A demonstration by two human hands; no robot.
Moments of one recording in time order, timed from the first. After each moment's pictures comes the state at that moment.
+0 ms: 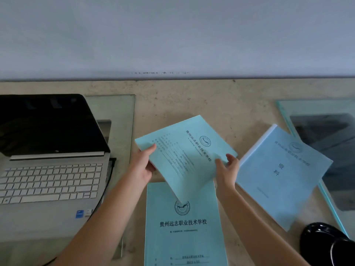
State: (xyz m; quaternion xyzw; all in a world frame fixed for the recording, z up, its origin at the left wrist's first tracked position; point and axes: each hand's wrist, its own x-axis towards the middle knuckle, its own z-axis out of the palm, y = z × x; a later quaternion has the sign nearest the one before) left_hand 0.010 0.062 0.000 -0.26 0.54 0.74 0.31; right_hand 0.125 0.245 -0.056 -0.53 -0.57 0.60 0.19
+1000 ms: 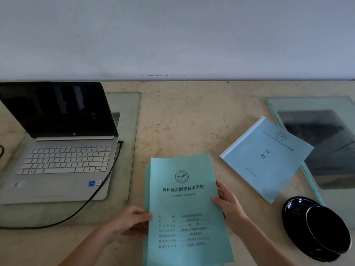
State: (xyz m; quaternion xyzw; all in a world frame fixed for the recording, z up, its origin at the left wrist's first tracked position) left_hand 0.177 -0.068 -0.022 -0.06 0.70 0.46 0.55; right_hand 0.287 0.217 -0.055 -0.29 -0.52 0.80 -0.03
